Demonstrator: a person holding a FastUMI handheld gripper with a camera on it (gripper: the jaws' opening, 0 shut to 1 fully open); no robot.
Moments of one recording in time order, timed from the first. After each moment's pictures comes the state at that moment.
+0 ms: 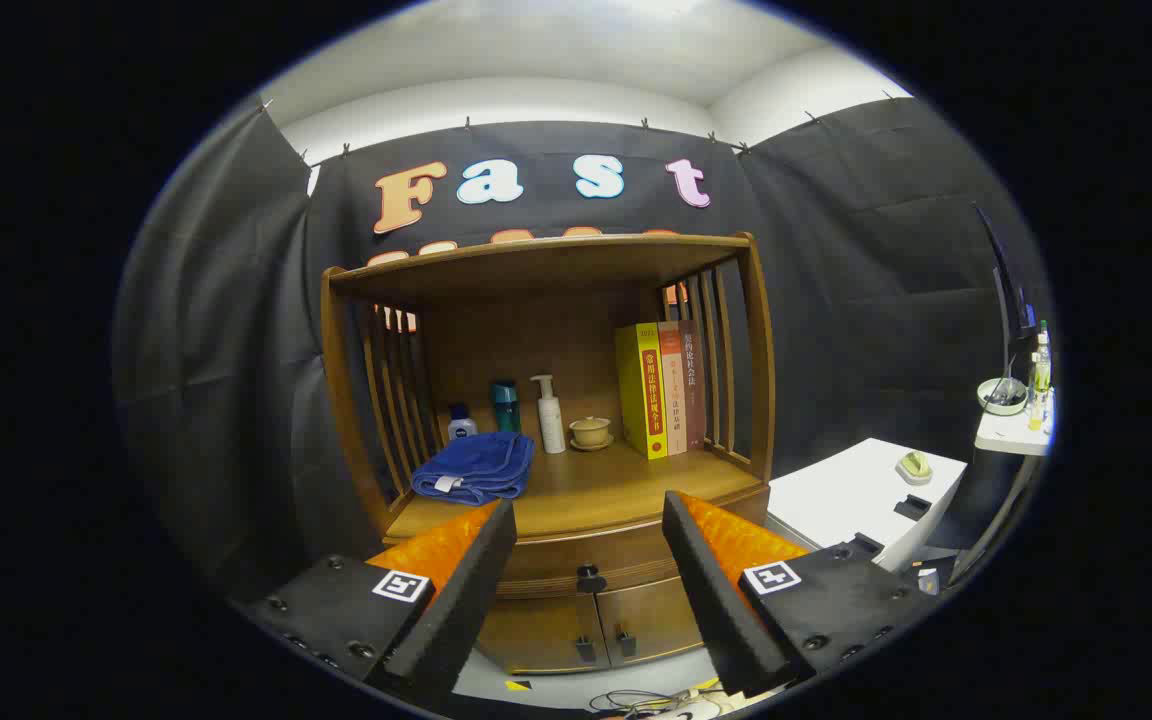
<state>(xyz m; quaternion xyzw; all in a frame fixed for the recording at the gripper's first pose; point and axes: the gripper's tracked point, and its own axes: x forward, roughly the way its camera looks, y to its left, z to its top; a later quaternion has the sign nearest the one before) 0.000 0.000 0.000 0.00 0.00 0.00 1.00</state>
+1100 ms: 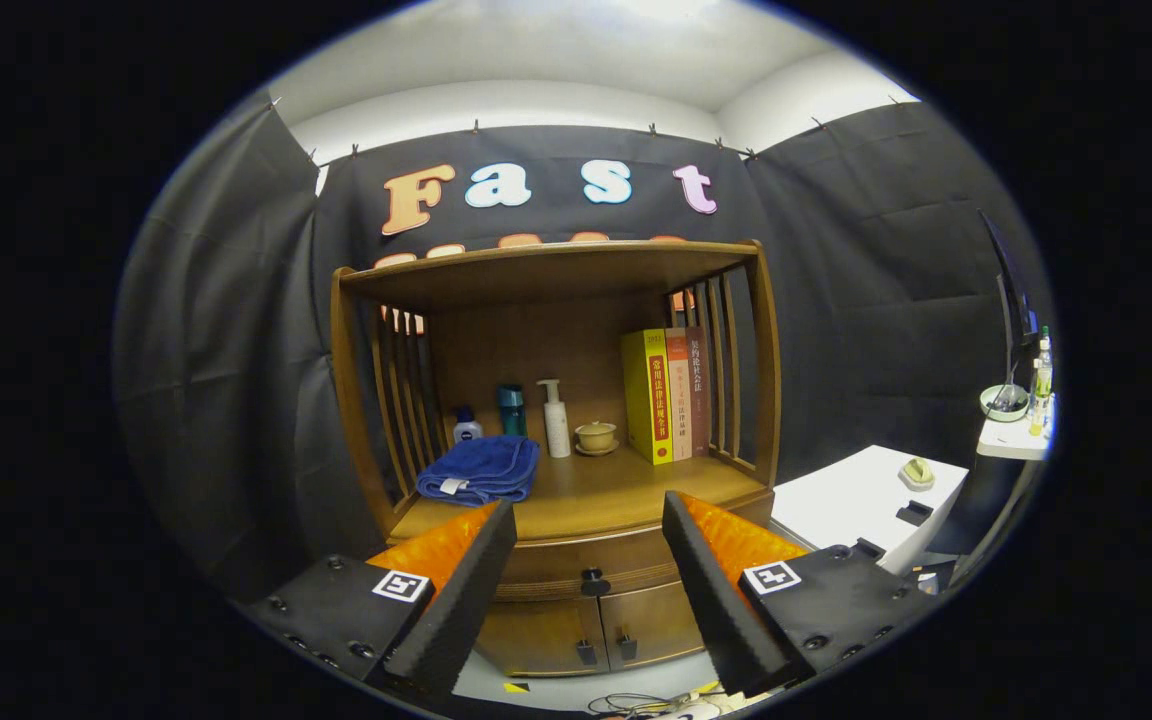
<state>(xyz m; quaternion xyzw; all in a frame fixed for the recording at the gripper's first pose) 0.000 0.006 0.003 -0.01 -0.01 0.01 1.00</state>
